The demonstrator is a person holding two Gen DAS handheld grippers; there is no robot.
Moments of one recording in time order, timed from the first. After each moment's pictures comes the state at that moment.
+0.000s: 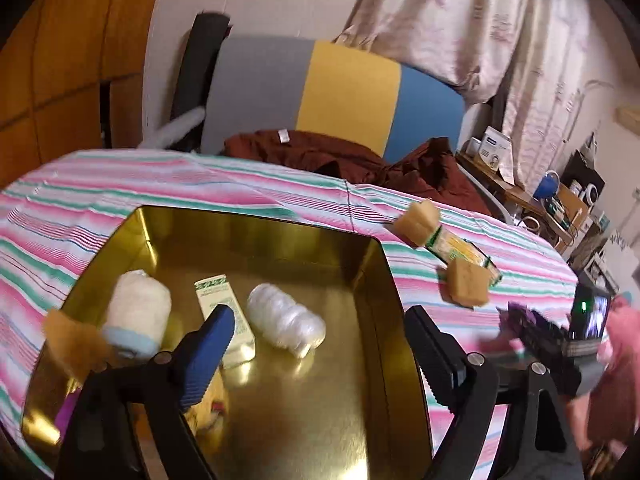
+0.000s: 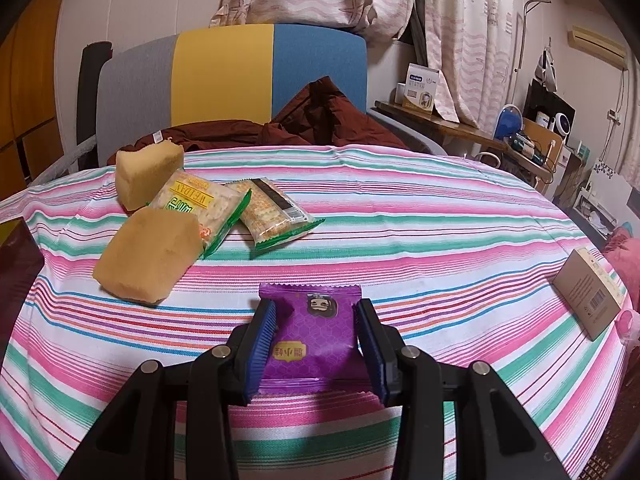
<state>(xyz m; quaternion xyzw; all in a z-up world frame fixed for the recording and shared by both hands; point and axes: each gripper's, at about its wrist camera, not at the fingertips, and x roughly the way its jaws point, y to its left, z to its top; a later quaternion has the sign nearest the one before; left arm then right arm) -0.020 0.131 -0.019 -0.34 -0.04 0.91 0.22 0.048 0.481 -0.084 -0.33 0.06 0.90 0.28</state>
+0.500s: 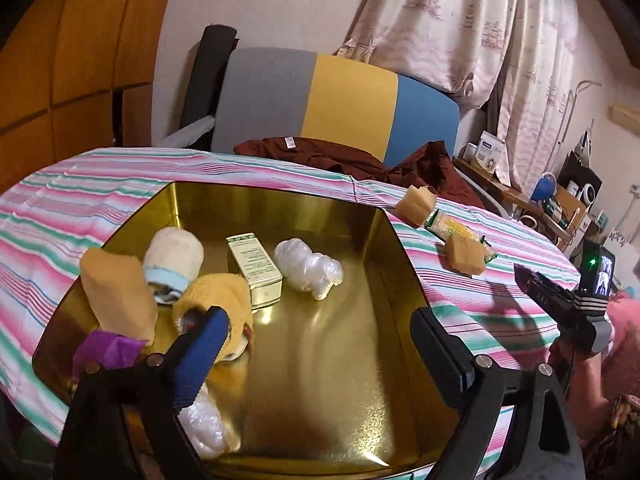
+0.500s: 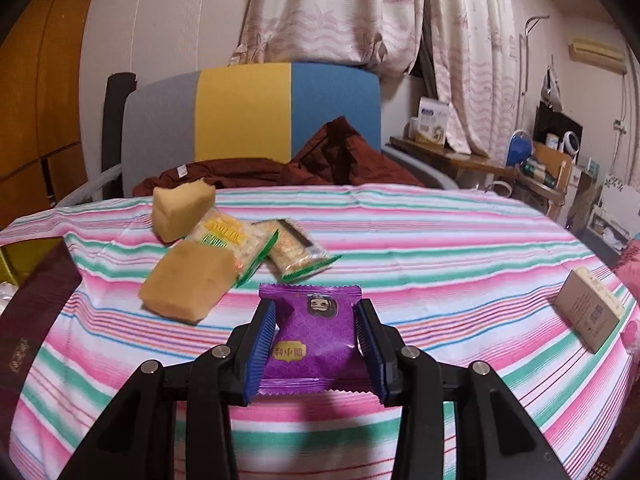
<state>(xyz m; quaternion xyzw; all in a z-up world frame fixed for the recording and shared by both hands) 0.028 0.098 -0.037 -0.32 -0.05 0.92 0.22 0.069 0.466 -0.064 -0.28 0.05 0.93 0.24</state>
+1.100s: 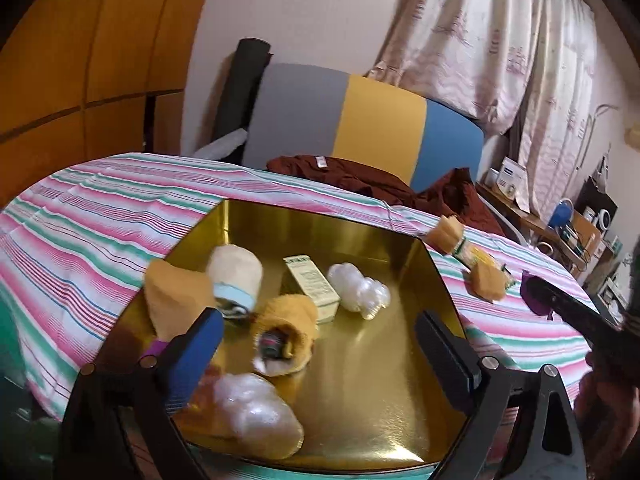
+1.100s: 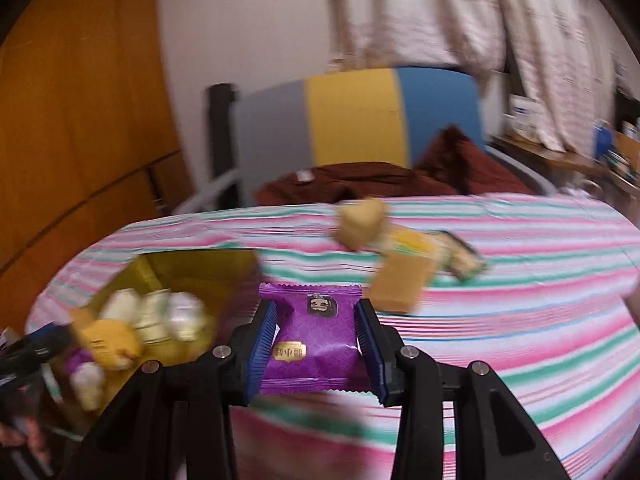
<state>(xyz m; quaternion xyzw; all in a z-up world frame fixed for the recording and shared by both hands) 0.026 0.052 -0.022 -0.30 -0.07 0.94 0.17 0.074 0.335 -0.004 -0.27 0.09 0.96 0.04</state>
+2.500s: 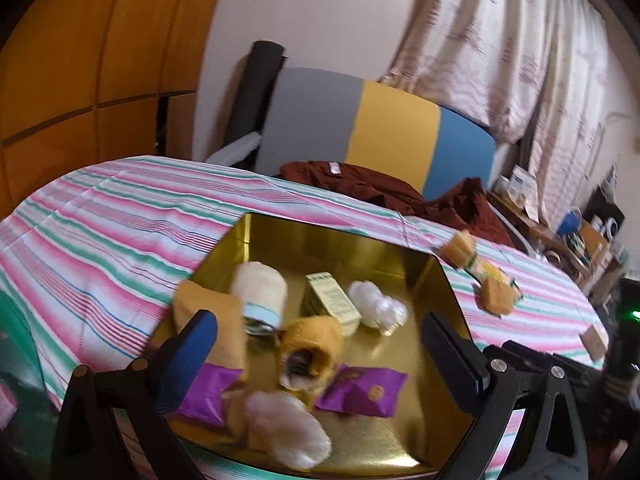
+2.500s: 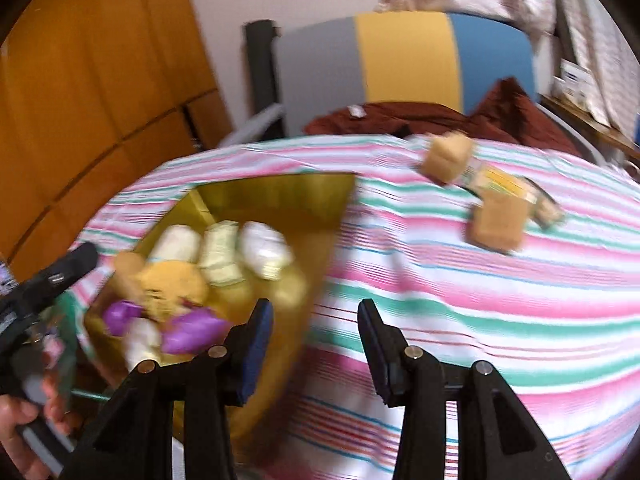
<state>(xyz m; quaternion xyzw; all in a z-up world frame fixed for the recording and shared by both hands) 0.019 0.039 -0.010 -0.30 -0.07 0.94 0.16 0.048 0.281 -0.033 -0.38 0.11 0.92 0.00</state>
